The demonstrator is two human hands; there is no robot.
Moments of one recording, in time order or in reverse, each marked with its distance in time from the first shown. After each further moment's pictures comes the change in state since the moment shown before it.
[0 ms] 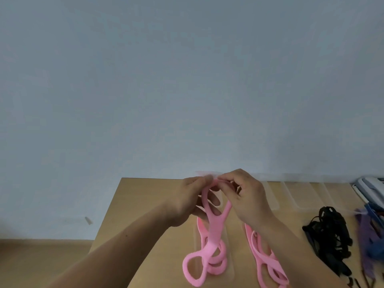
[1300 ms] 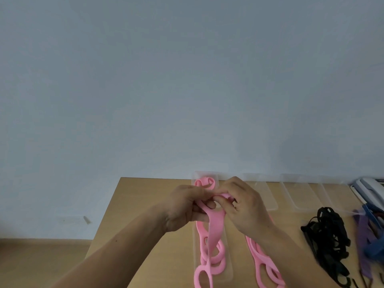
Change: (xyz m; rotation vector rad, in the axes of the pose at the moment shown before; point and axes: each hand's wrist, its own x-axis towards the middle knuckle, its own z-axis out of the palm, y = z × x) left_hand -0.011 -0.002 -0.001 -0.201 0.000 -0.156; right_hand -0.016 -0.001 0.000 -0.148 -0.065 -0.147
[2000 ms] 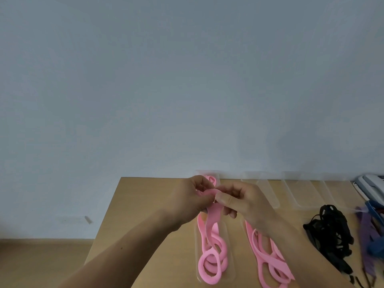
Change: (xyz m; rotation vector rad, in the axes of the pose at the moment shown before) left_hand 0.003 -0.002 0.005 0.496 0.237 0.320; right_hand 0.010 -0.005 -0.014 0.701 -0.279 0.587
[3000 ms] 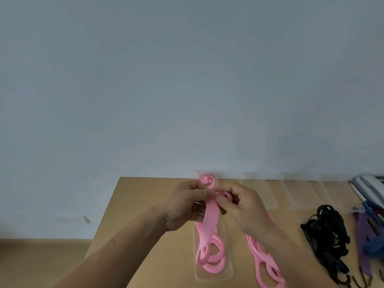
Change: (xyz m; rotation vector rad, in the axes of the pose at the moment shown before) left_hand -0.006 0.007 -0.007 -0.455 -0.290 -0.234; right_hand -0.008 0.009 0.013 -0.100 0.187 -0.119
